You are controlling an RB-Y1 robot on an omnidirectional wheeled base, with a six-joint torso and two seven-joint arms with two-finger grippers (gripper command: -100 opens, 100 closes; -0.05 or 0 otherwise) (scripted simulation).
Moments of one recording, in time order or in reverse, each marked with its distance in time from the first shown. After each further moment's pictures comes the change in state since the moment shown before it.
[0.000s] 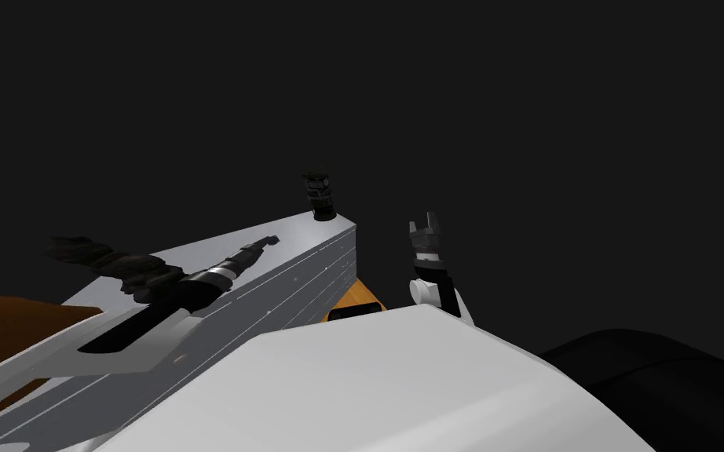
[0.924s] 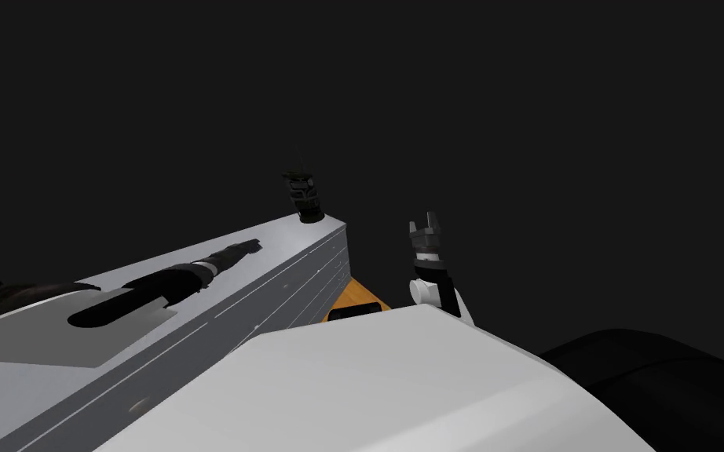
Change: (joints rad) left arm 0.049 0.268 0.070 0.067 0.084 0.213 0.065; right arm 0.000 0.000 0.000 0.000 0.000 0.000 0.000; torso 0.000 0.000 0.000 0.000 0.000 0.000
